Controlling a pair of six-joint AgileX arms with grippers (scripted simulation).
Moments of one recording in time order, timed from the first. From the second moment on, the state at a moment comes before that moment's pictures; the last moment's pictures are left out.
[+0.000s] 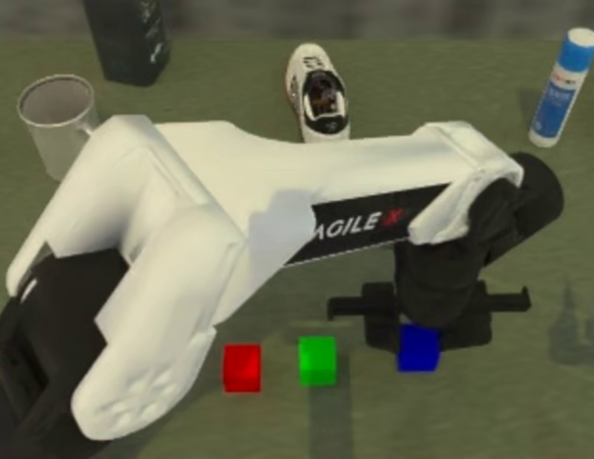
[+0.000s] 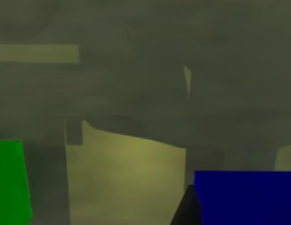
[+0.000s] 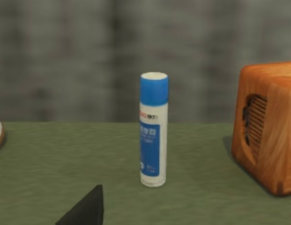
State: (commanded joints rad) left arm -0.99 2.37 1.90 -1.08 -0.02 -0.98; right arm 0.01 0.00 0.00 0.00 0.00 0.00
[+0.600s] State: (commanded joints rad) left arm -0.99 2.37 1.90 -1.08 -0.02 -0.98; right arm 0.01 0.00 0.00 0.00 0.00 0.00
